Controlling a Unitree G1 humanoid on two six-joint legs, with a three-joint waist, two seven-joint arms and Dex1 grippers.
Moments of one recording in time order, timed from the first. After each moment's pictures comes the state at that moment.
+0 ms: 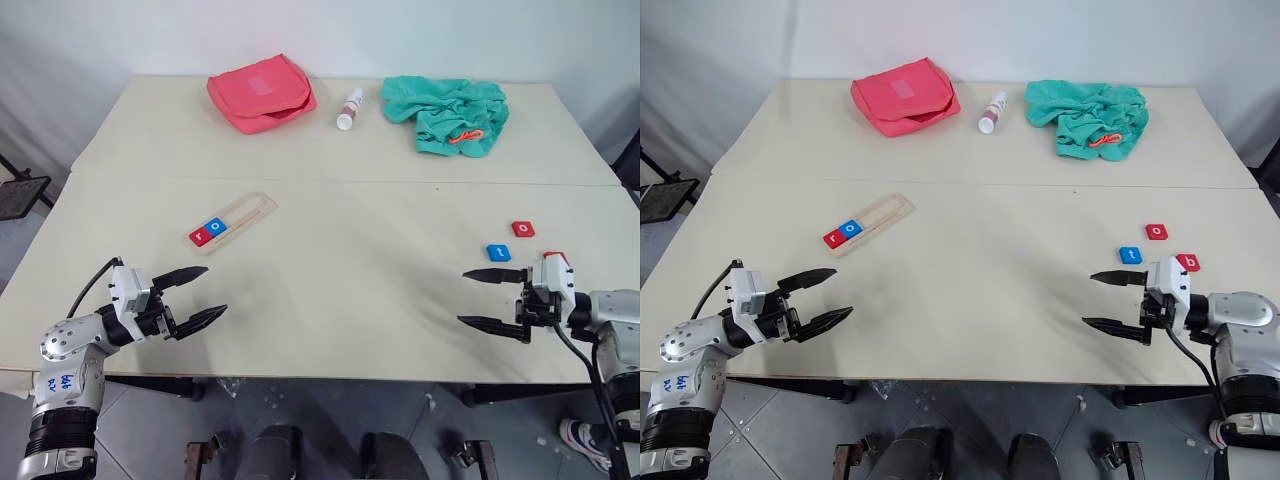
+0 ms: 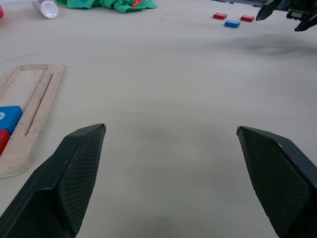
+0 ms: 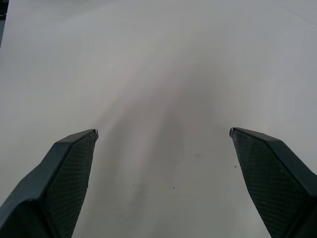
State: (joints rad) left arm -0.18 0.63 0.28 0.32 -0.49 -0.11 -1.21; right arm -0.37 -0.81 -0.14 0.56 0.42 -0.22 1.52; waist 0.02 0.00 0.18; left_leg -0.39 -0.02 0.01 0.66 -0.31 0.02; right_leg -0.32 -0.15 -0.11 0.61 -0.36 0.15
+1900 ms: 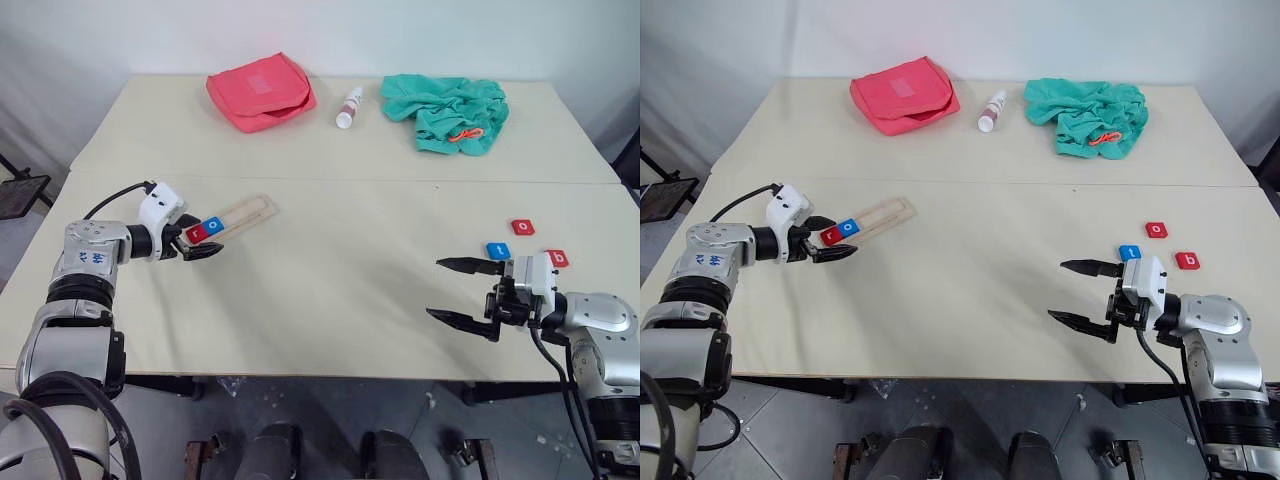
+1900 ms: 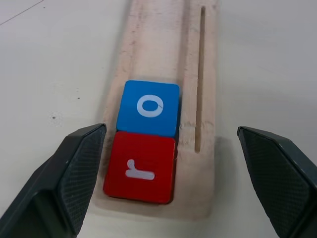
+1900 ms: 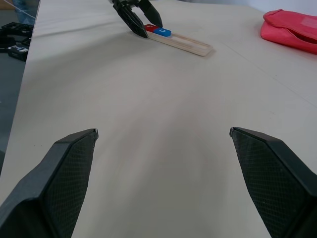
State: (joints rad) left arm -0.99 0.72 -0.03 1.16 0.01 -0.03 -1.00; right arm -0.23 -0.70 -0.17 0.11 0.49 -0.08 1.33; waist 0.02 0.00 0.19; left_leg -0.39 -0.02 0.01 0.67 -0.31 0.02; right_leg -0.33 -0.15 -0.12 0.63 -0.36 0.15
